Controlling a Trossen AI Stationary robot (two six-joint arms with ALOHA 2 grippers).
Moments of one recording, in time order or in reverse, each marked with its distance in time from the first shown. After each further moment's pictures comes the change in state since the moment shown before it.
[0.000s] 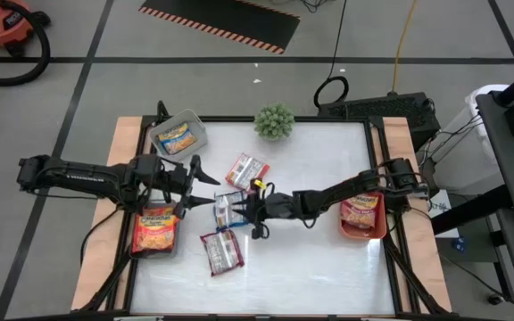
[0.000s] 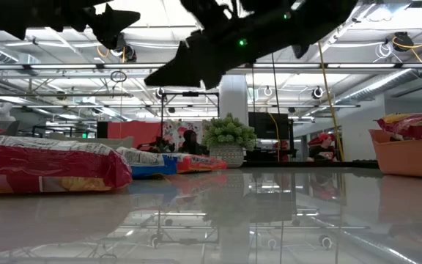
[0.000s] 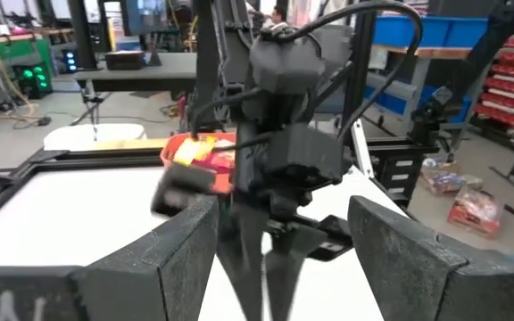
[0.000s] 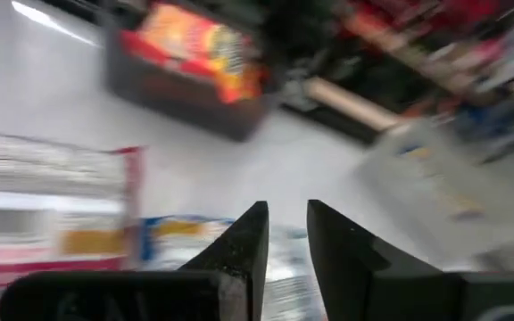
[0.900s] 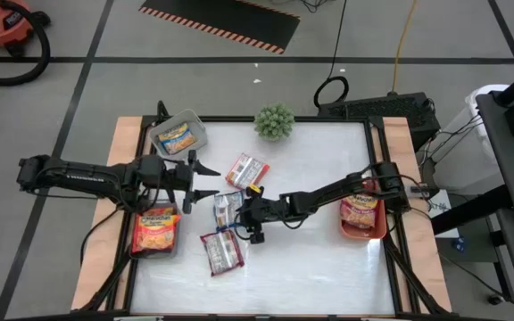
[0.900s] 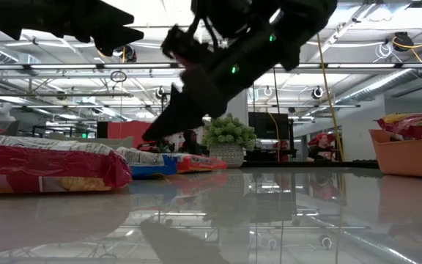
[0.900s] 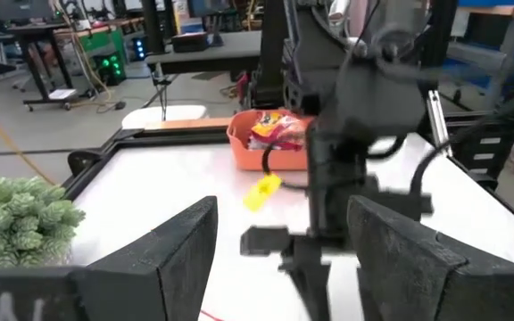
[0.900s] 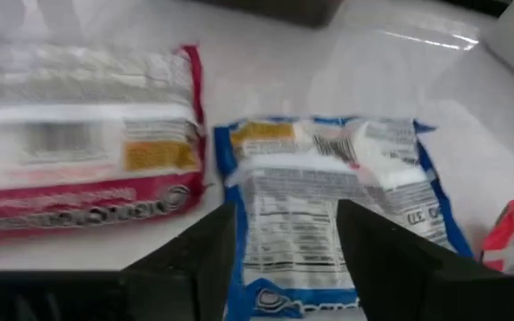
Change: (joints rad) left arm 0.000 0.000 -0.001 -0.061 -0.186 0.070; right arm -0.011 0.112 0.124 -0.310 -0.132 0.247
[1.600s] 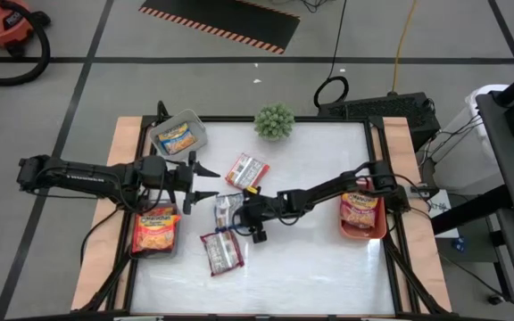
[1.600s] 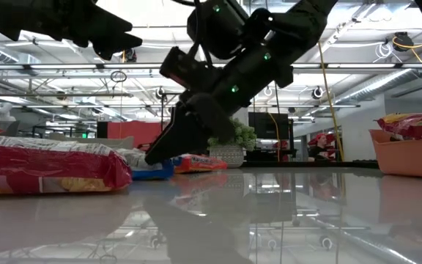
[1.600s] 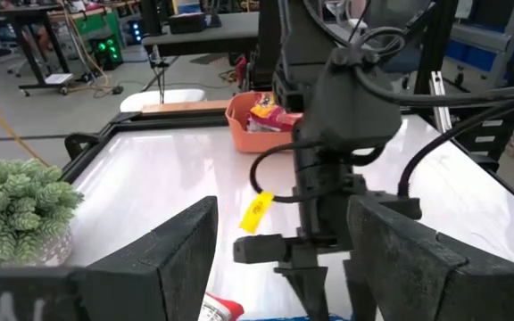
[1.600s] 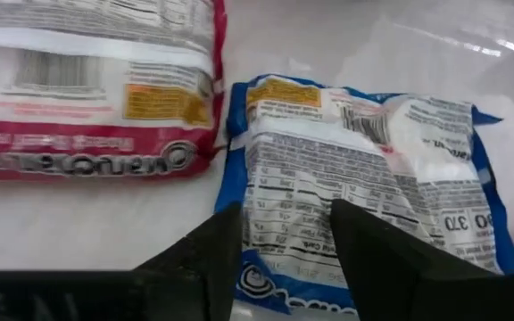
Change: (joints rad) left arm 0.002 0.000 0.000 -0.049 -0.001 0.002; right arm -0.034 0.060 0.001 0.001 -0.113 -0.096
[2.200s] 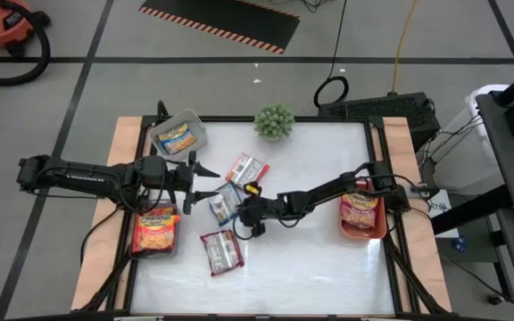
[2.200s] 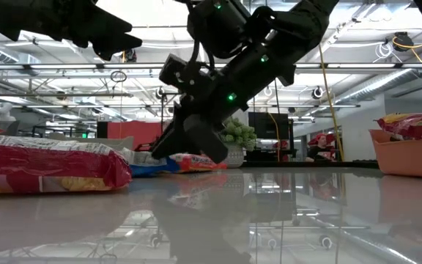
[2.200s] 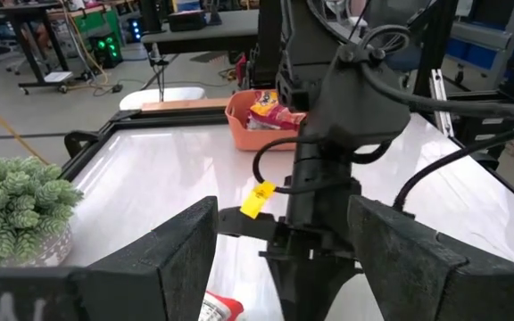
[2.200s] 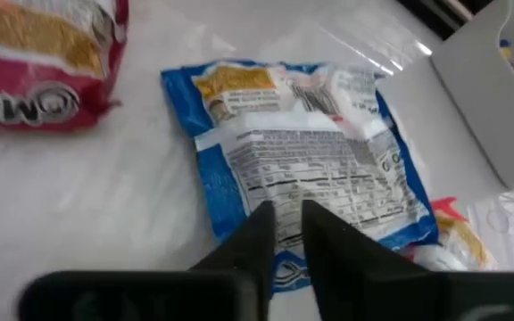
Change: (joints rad) left arm 0.000 0.000 0.000 -0.006 0.000 -0.002; right arm 0.021 -0.001 -0.002 0.036 0.267 -0.217
